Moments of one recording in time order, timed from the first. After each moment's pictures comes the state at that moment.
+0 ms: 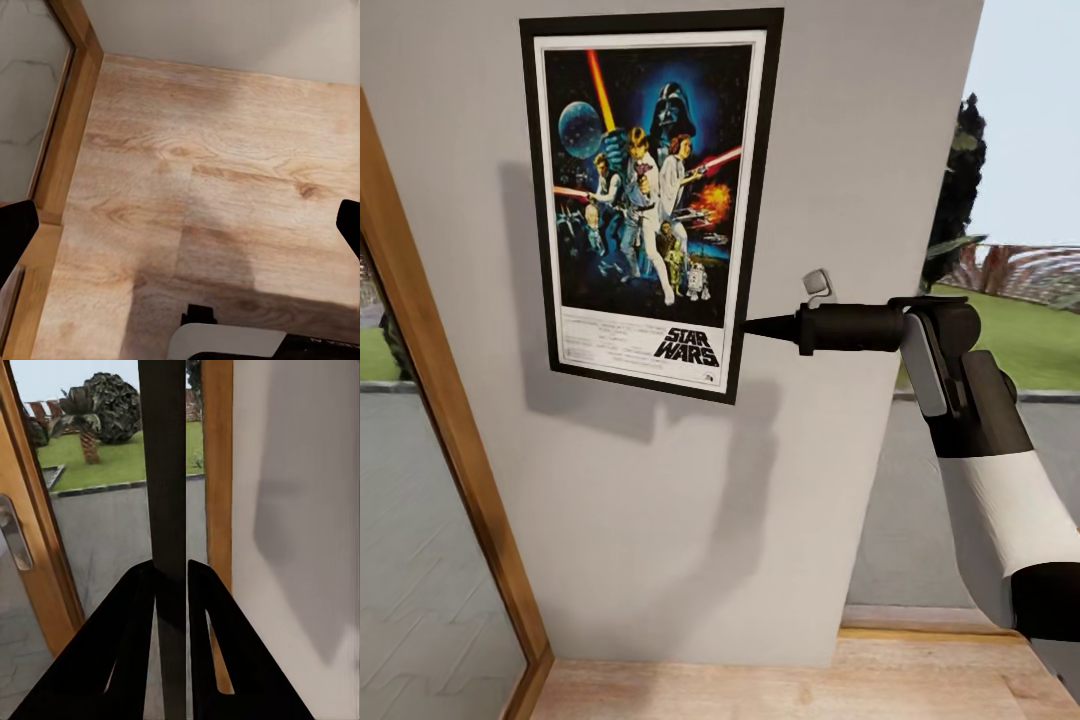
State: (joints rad) left arm 0.04 0.03 0.16 -0.66 0.00 -0.06 -0.01; right arm -1.15 -0.13 0.16 -1.37 -0.31 0.98 1.15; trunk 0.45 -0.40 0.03
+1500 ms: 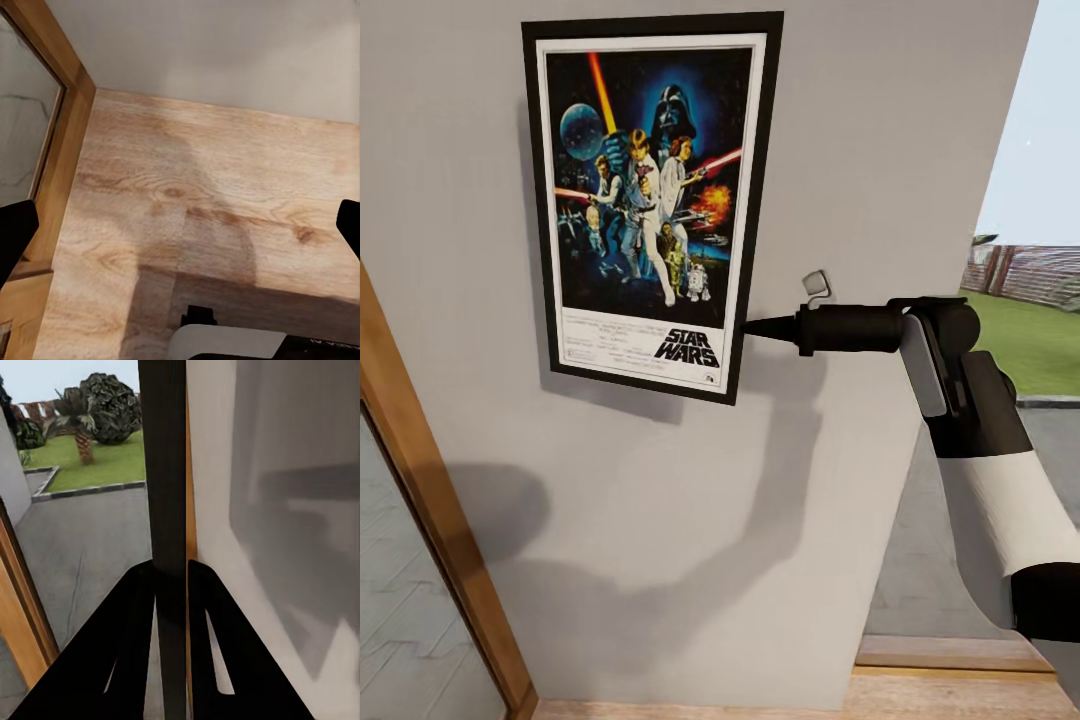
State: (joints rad) left arm 0.04 0.03 0.16 -0.66 0.00 -0.06 -0.01; right arm -1.15 -0.13 0.16 -1.37 -0.31 0.98 1.15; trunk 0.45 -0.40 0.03
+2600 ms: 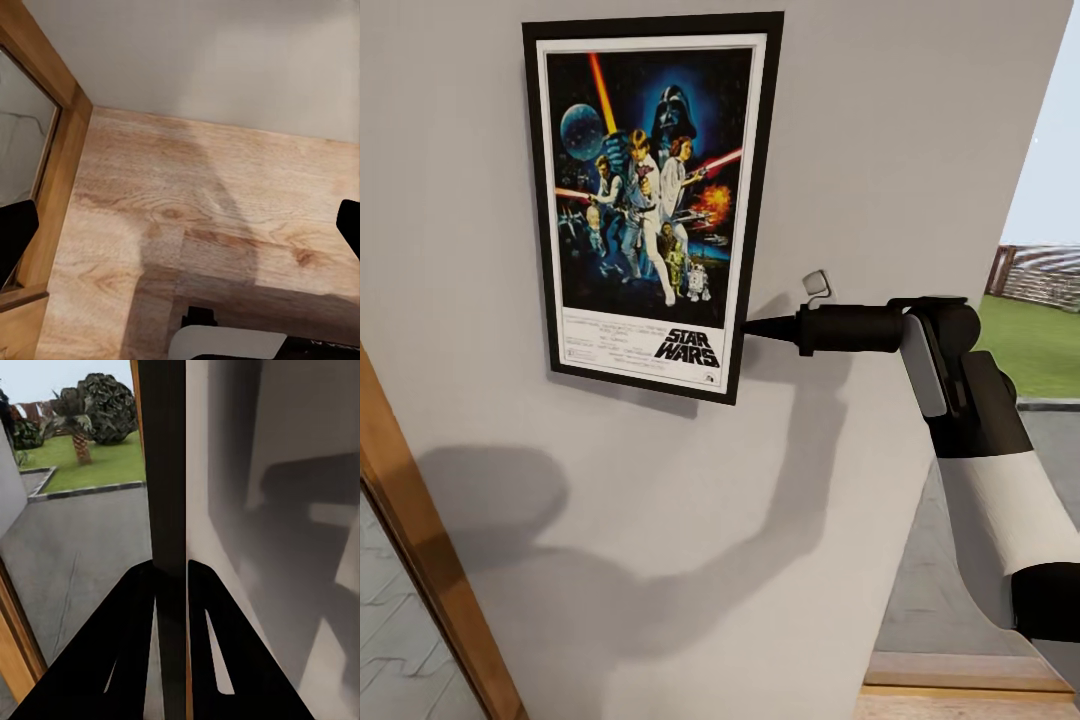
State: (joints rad) left arm 0.04 0.04 0.16 -0.66 0.00 -0.06 -0.01; right arm -1.15 -0.14 0.16 -1.37 -0.31 0.98 1.15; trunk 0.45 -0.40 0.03
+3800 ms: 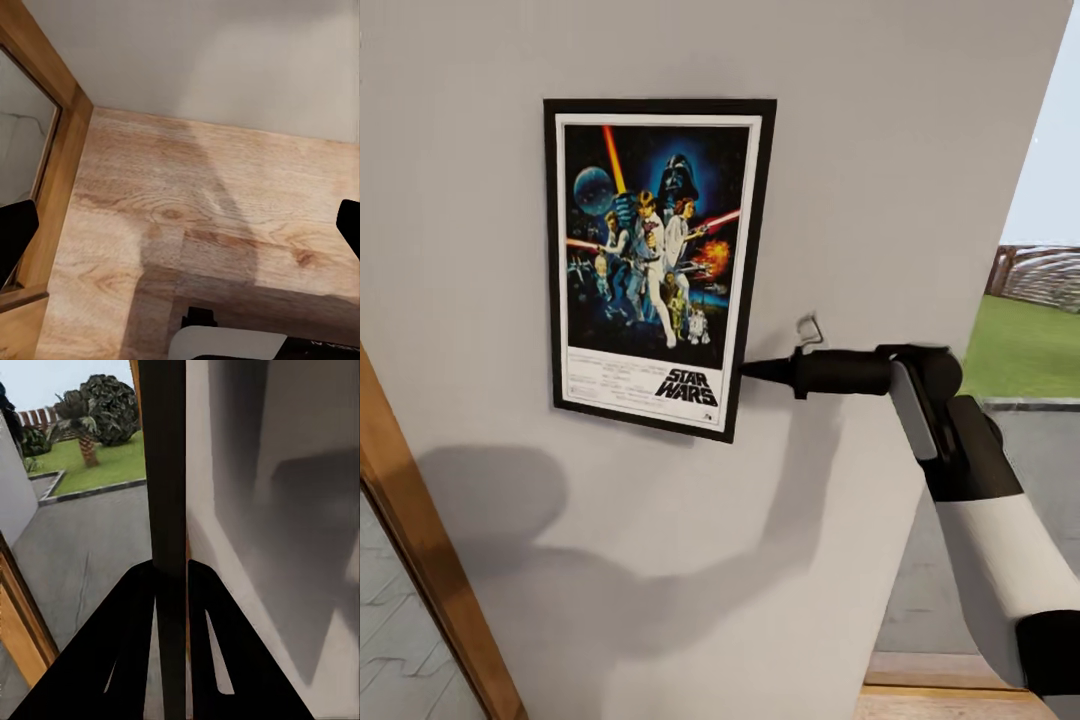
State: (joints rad) left arm 0.04 0.03 0.16 -0.66 0.00 -0.06 -0.01; right arm -1.00 -0.13 0.16 -1.39 -0.31 0.92 1.15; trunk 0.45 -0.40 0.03
